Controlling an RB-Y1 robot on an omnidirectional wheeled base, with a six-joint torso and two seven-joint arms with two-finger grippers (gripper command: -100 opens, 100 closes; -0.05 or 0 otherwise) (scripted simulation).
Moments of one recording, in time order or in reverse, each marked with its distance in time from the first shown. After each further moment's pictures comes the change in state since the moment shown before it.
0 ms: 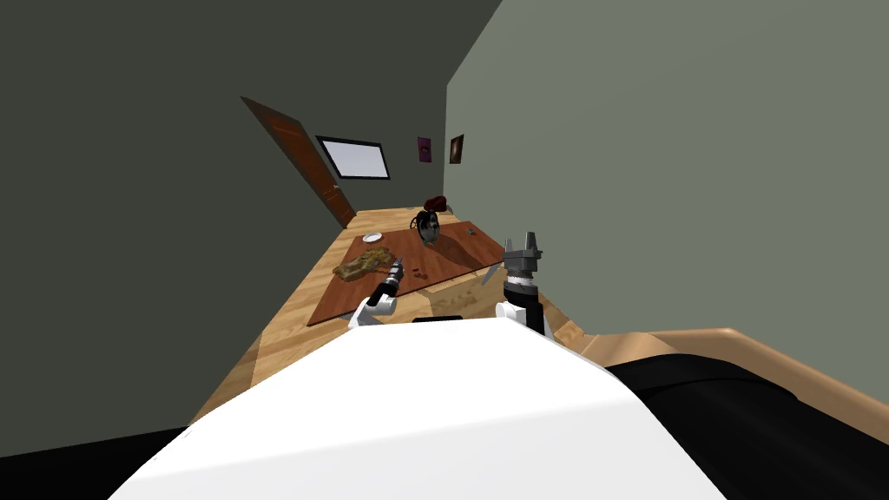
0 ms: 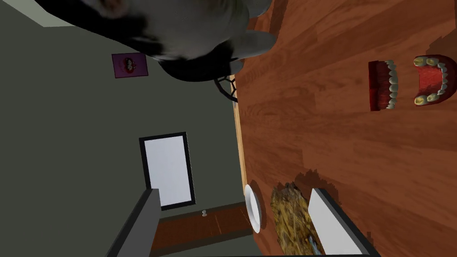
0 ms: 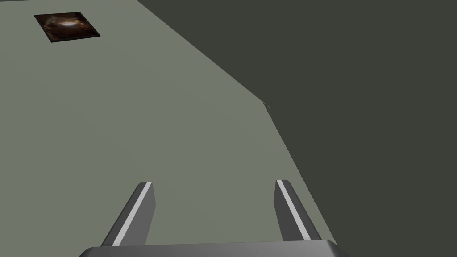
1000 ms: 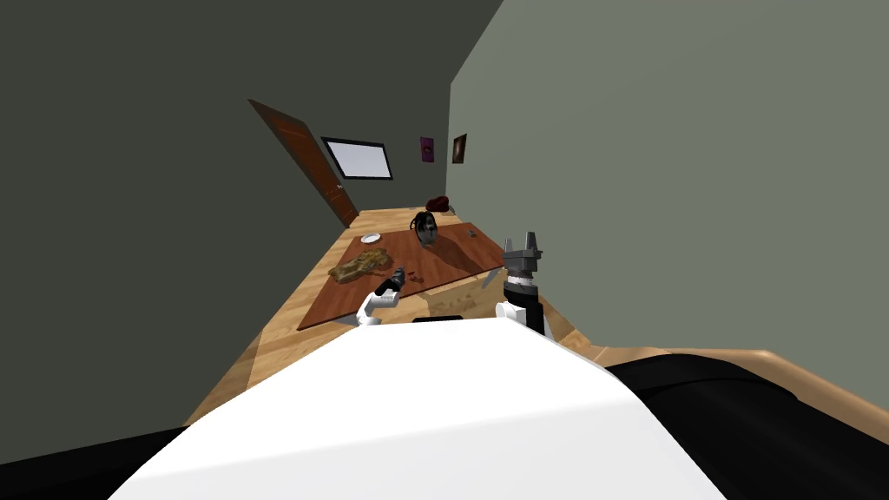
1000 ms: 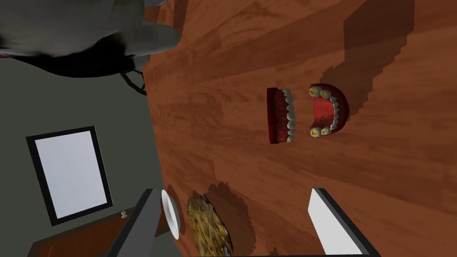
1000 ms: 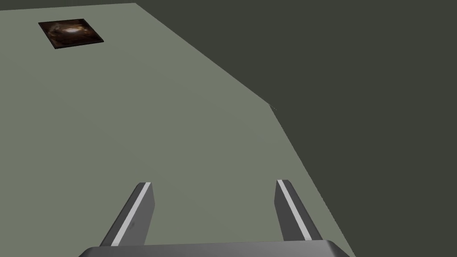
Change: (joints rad) left arm -0.129 -0.021 0.051 0.201 0.015 0.265 0.052; right arm 0.000 0.000 0.000 0.000 0.000 0.000 0.000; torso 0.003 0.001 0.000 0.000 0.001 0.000
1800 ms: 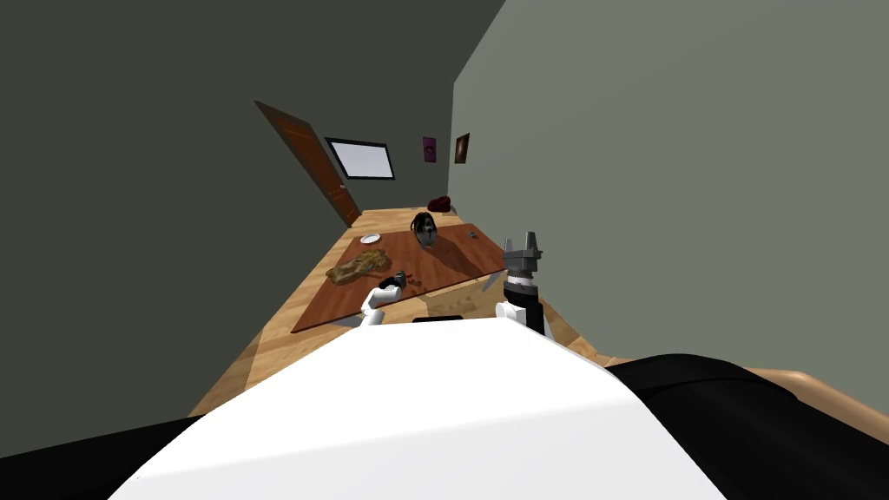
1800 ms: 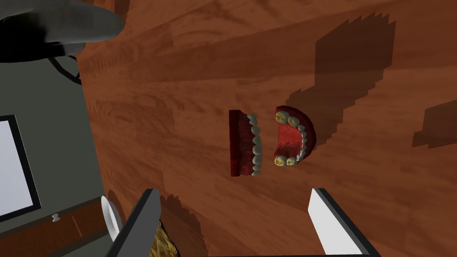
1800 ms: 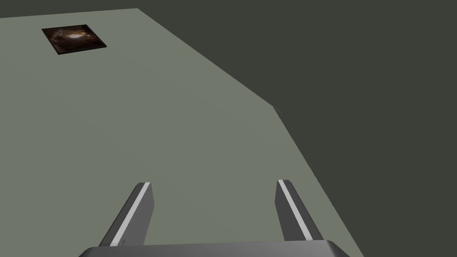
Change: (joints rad) left arm -0.094 -0.023 0.047 0.115 0.011 0.175 0.050; right arm 0.000 0.000 0.000 0.000 0.000 0.000 0.000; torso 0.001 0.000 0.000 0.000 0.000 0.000
